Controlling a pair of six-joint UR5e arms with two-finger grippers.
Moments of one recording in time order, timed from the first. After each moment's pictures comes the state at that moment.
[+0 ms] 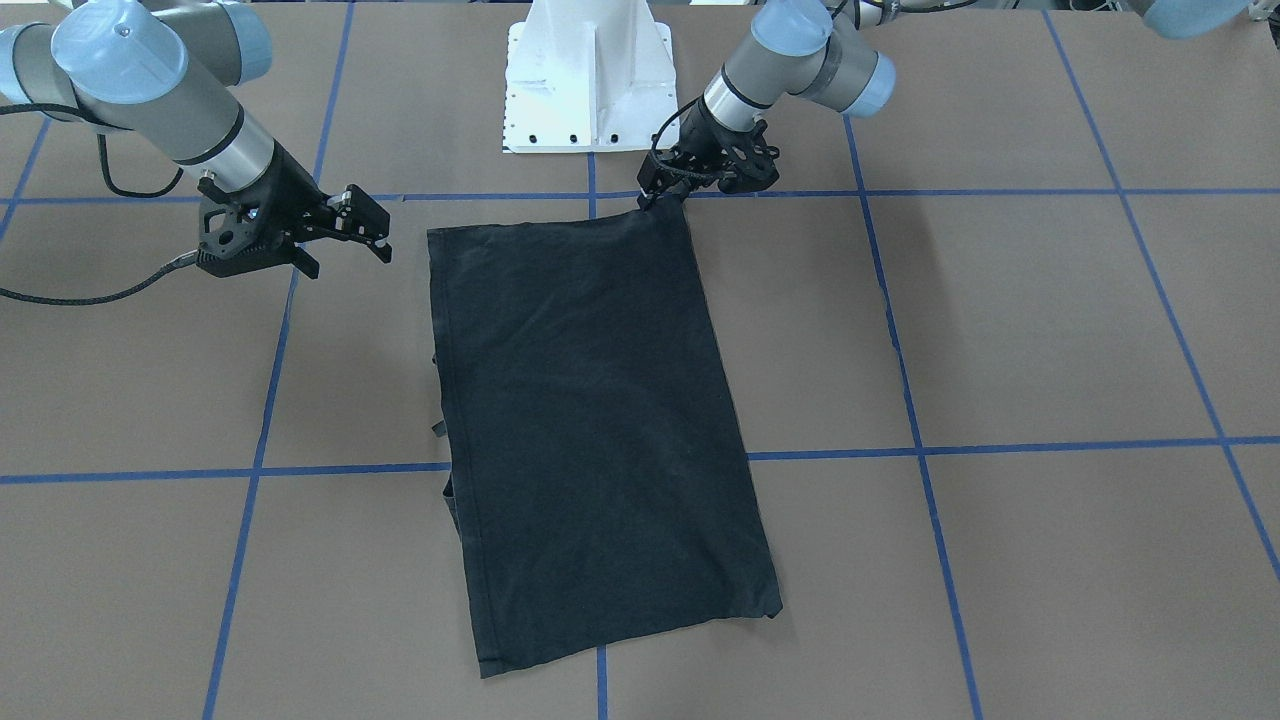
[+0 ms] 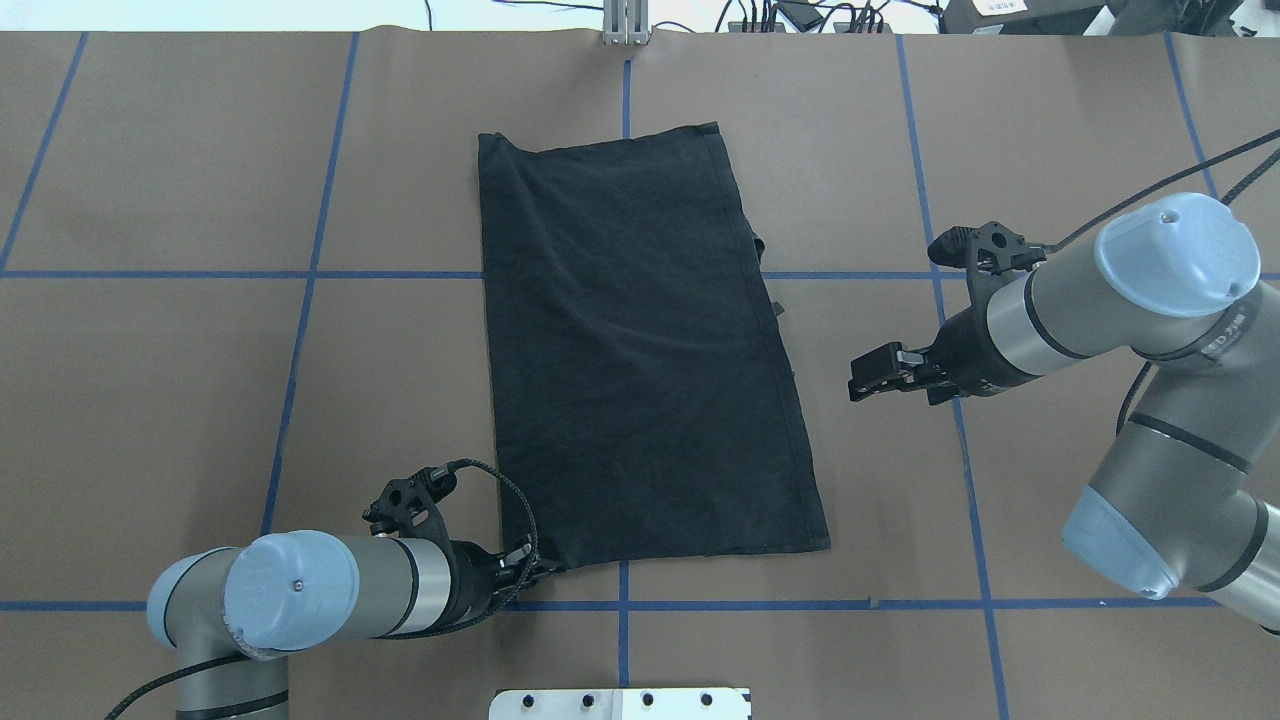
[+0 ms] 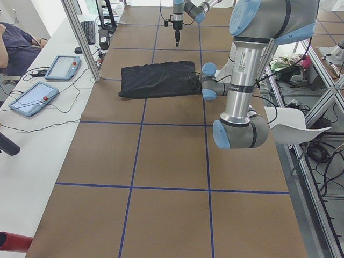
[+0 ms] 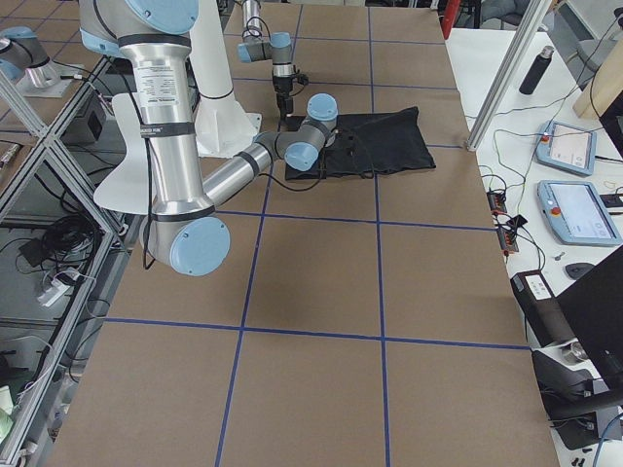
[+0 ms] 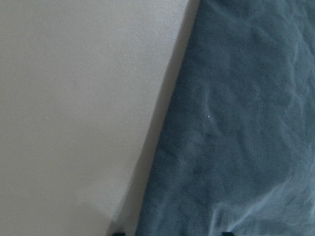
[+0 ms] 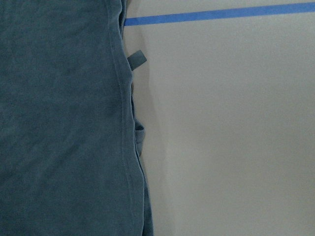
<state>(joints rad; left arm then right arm) -0.19 -1.87 -1.80 -2.29 -1.66 -1.94 0.70 -1.42 1.96 -1.19 2.14 1.14</state>
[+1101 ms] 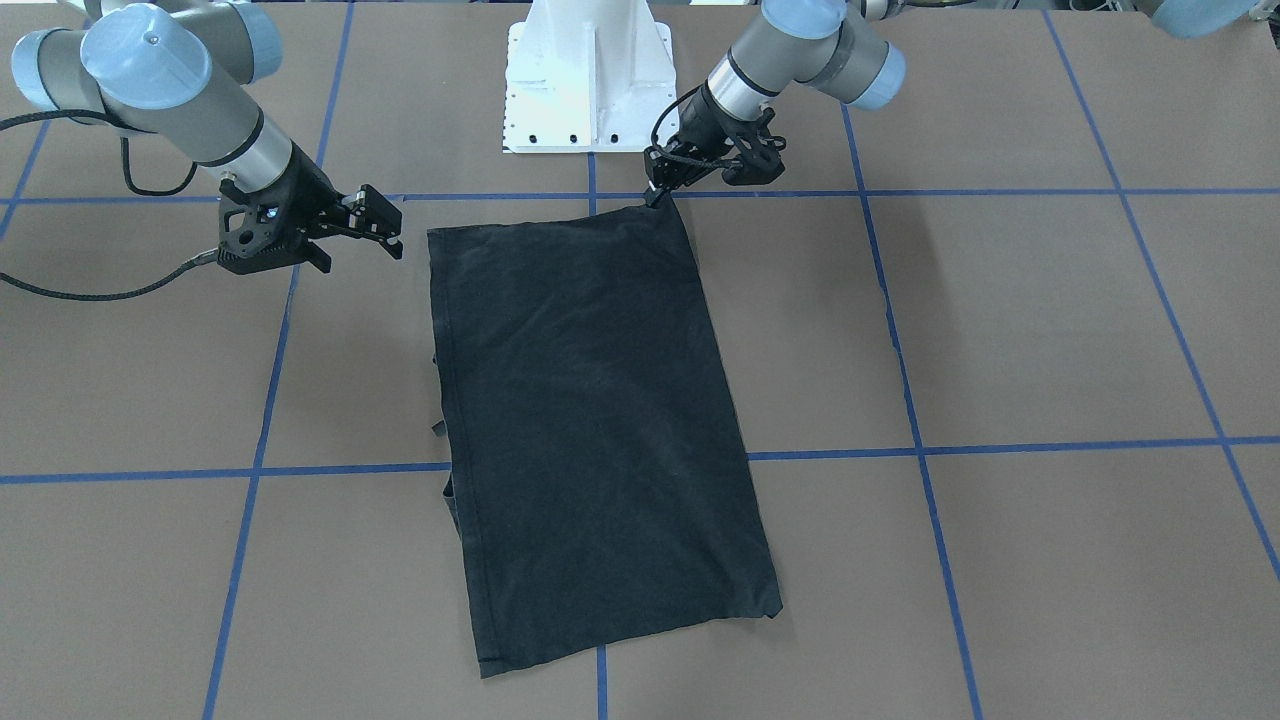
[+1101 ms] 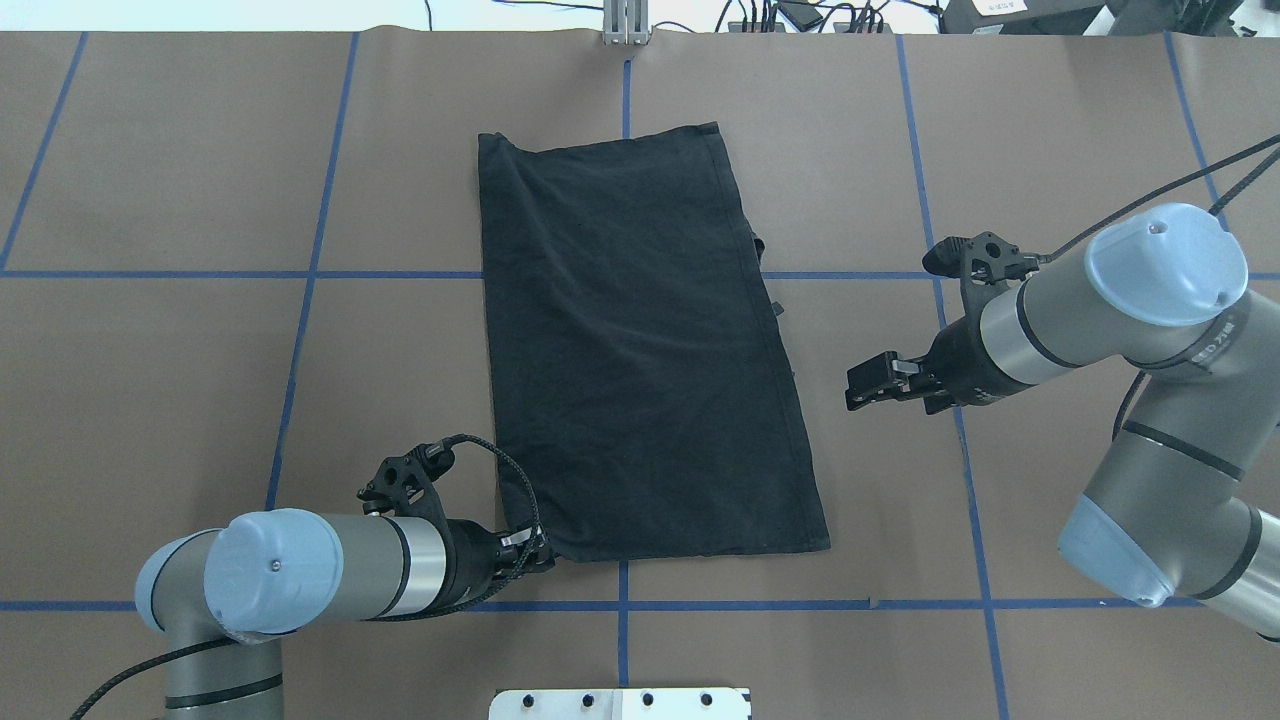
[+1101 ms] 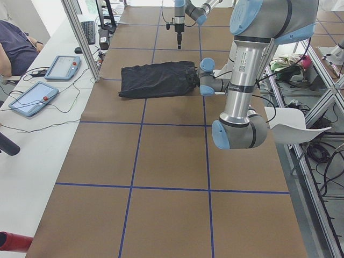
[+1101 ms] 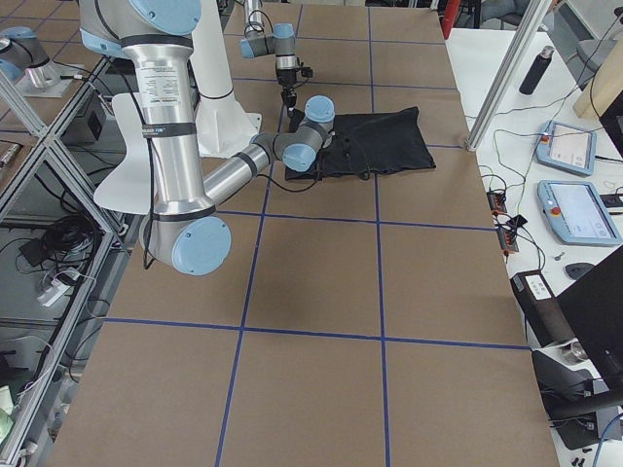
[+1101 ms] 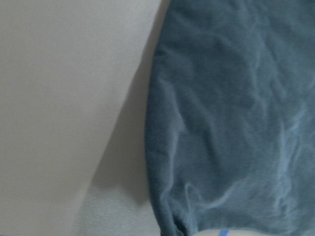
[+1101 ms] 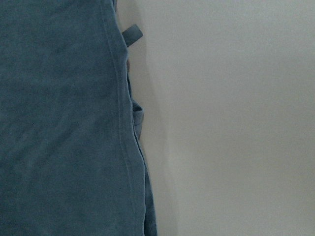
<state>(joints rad) -0.24 -1.87 -1.86 -2.29 -1.67 -1.94 0.64 -1.42 1.95 -1.19 2.12 1.21</state>
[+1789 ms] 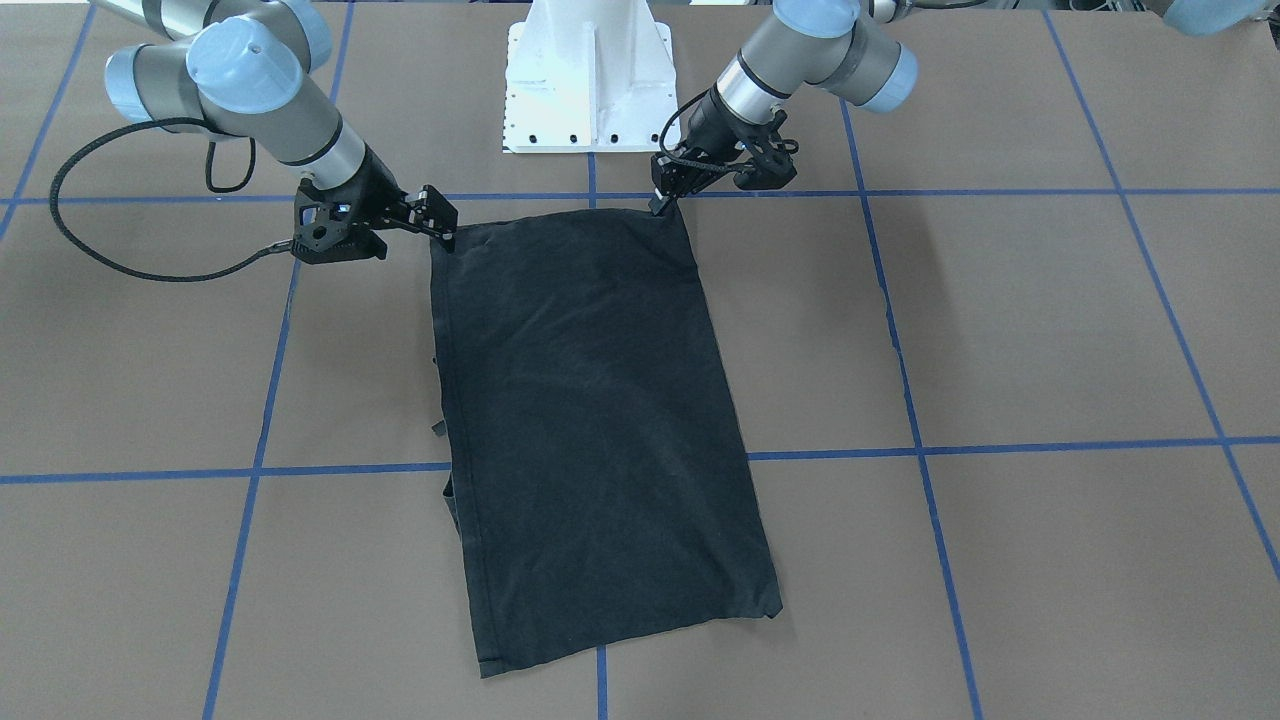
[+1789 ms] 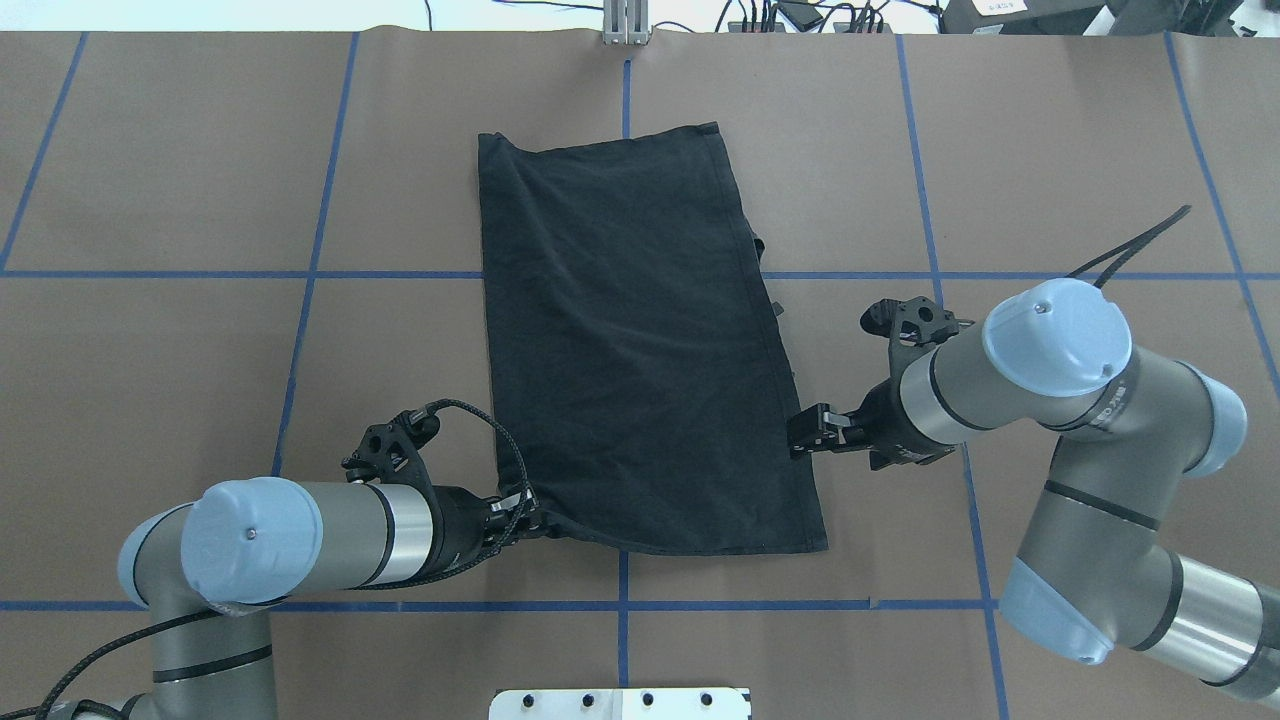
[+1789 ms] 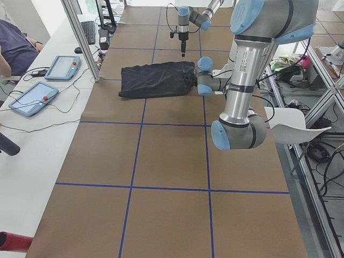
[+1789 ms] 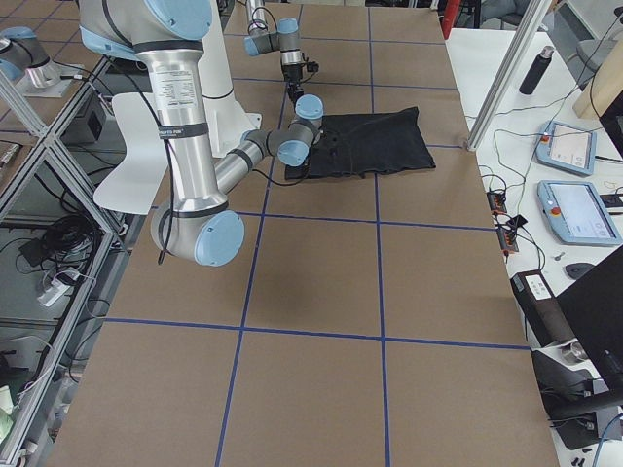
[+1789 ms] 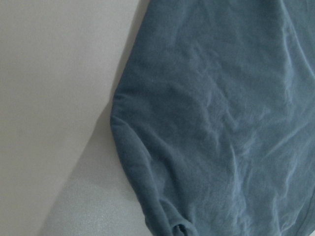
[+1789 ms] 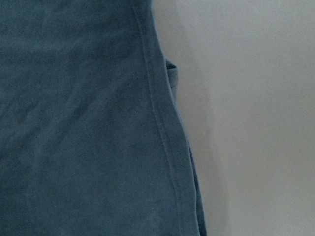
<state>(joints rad) -0.27 -1.87 -1.87 -2.29 -1.67 -1.94 0.52 -1.34 1.90 -1.19 2.03 1.35</state>
